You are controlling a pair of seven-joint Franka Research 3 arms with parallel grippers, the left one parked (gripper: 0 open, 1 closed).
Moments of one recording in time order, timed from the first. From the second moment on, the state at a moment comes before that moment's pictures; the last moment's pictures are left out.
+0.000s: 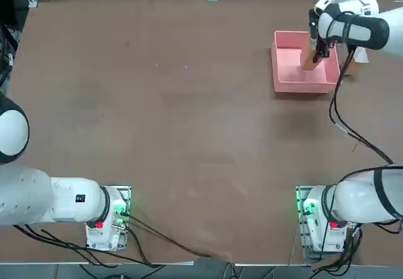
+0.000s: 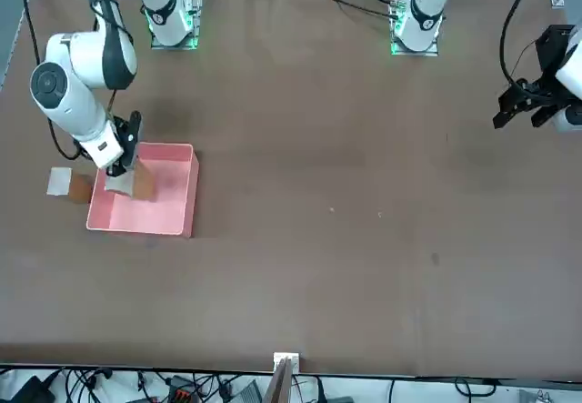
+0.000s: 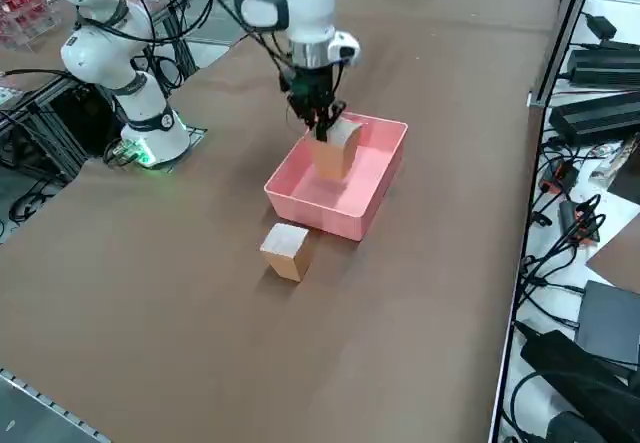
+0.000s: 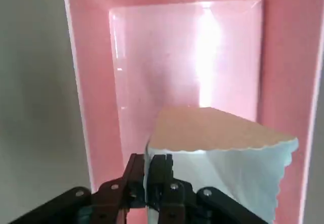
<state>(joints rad) 0.07 0.10 -0.04 -2.23 -0.10 2.29 -1.40</state>
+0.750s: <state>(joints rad) 0.07 0.19 -0.04 -2.24 -0.10 2.38 -1.43</state>
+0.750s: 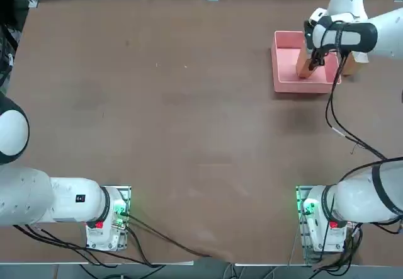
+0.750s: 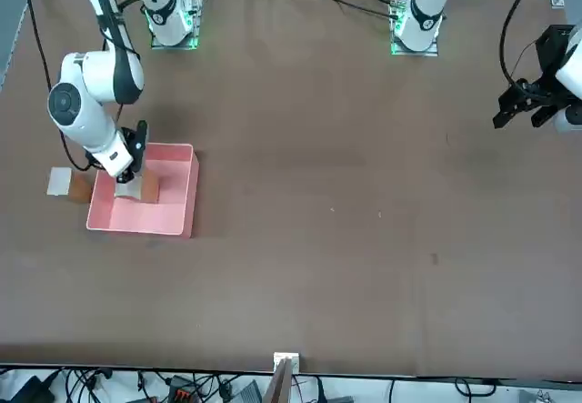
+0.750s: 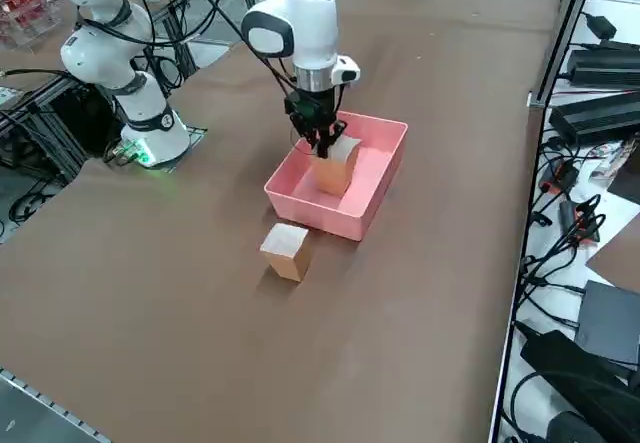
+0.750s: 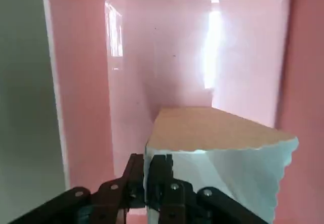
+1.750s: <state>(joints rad) 0.06 0.19 -0.04 -2.21 -0.07 2.34 -1.43</state>
